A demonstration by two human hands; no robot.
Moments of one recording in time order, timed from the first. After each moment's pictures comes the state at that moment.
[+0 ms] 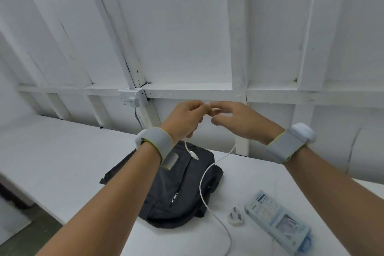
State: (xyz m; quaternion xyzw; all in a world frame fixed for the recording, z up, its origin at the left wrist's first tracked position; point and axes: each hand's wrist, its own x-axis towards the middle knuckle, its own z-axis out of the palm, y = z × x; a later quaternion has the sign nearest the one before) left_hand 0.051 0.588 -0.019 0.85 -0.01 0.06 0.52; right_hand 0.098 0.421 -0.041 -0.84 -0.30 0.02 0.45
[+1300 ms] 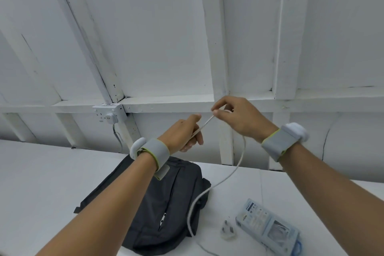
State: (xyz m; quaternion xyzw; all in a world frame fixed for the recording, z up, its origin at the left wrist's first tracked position) left_hand 0.088 0.584 -0.026 0.88 -0.03 -0.08 0.47; right_hand 0.116 0.396 -0.026 -0.84 -0.22 -0.13 0.47
